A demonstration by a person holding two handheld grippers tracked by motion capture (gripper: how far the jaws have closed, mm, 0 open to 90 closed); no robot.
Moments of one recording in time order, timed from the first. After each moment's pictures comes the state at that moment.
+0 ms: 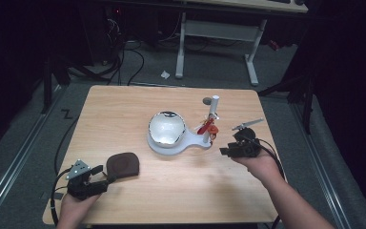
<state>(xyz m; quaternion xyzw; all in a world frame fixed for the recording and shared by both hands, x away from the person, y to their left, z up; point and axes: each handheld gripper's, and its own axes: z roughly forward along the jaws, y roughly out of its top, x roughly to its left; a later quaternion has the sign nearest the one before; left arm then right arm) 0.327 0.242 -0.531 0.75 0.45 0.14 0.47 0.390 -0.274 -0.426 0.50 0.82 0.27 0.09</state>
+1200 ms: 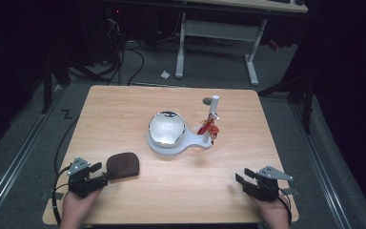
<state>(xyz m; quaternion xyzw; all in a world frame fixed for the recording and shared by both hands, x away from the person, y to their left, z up) 0.336 0.241 -0.528 0.72 0.50 0.16 0.46 0.287 -0.329 -0.518 0.49 0.74 0.40 0.22</state>
